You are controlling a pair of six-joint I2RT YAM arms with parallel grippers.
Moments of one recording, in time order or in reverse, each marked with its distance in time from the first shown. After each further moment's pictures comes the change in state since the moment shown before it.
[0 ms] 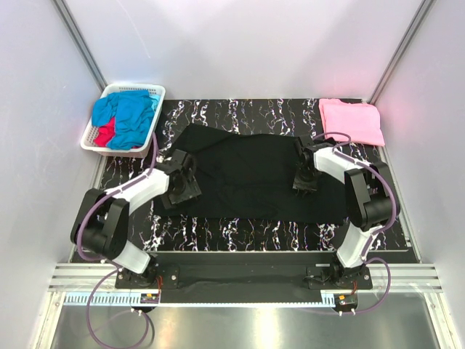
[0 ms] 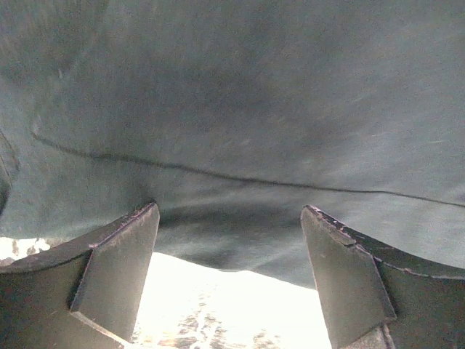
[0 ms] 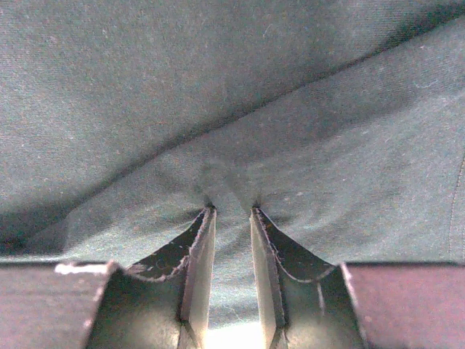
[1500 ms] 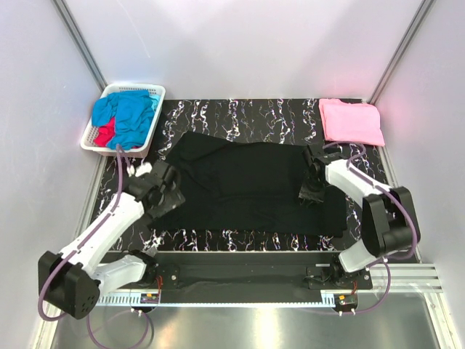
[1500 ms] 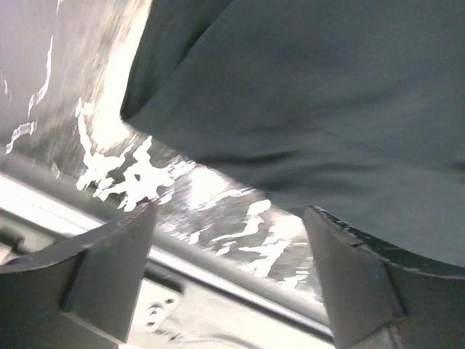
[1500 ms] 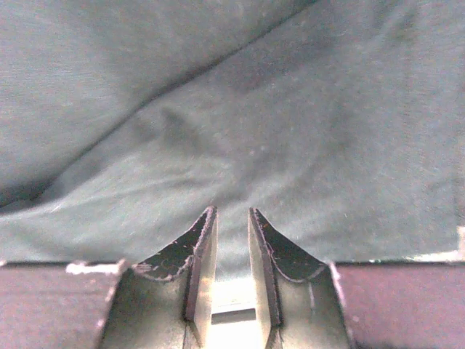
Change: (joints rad) left arm -0.052 -0.447 -0.088 -0.411 -0.152 -0.212; right arm 0.000 -0.230 -0.171 -0.064 -0.045 0.089
